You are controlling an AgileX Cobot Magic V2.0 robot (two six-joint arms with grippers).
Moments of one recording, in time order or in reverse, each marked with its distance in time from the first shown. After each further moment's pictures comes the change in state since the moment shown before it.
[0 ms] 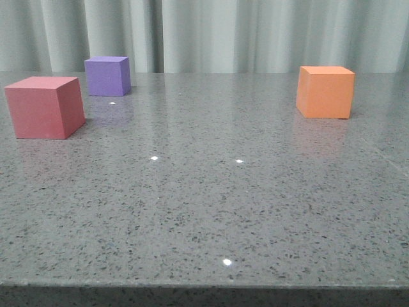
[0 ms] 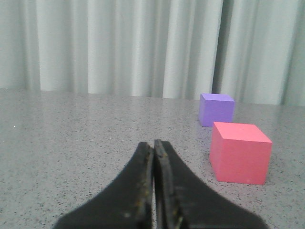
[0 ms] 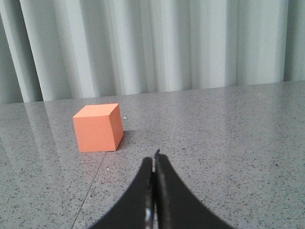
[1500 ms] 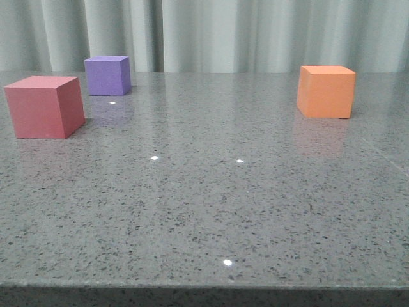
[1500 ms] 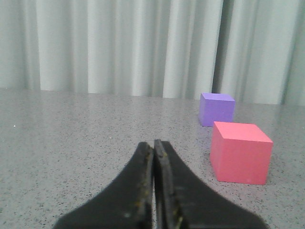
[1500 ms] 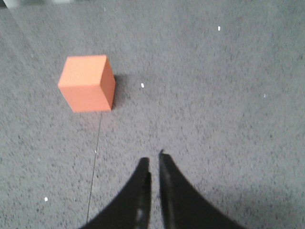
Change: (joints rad) left arm 0.000 0.000 0.000 0.000 0.000 0.000; right arm 0.000 0.730 -0.803 0.013 0.691 0.000
